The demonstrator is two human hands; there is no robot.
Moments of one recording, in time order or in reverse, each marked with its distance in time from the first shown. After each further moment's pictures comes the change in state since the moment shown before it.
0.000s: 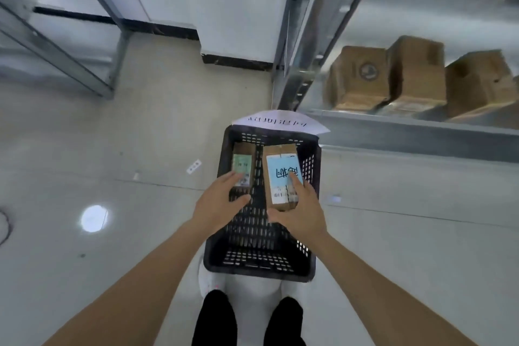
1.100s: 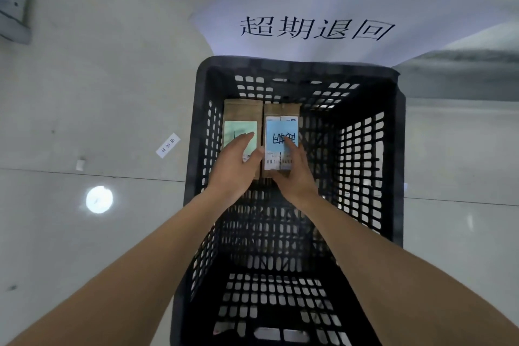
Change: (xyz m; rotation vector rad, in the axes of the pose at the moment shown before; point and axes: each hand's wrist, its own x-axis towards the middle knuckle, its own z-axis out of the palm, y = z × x) left_hand 0.239 -0.134 0.188 -0.272 0.057 -0.078; right_hand 0.279 0.225 0.200 0.032 -0.019 0.005
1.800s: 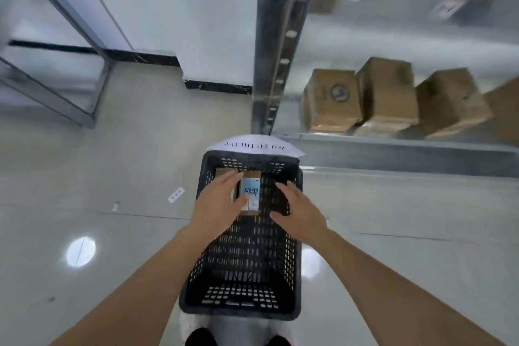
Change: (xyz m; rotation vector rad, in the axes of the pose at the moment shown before) left_hand -0.196 0.231 -0.132 0.384 0.021 0.193; right_hand -0.206 -0.199 -0.243 -0.474 -0.118 -0.072
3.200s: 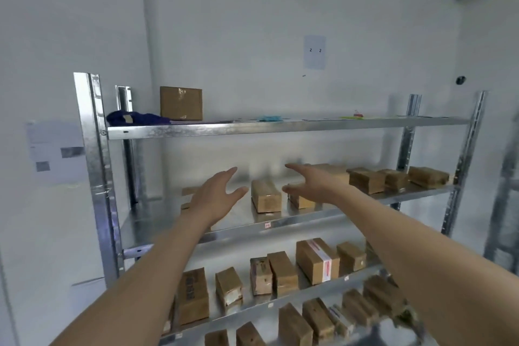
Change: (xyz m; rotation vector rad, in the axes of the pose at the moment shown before) left_hand -0.481 0.734 -0.455 0.010 0.577 0.810; right_hand -0.808 -0.089 -0.733 -0.172 0.940 -0.129
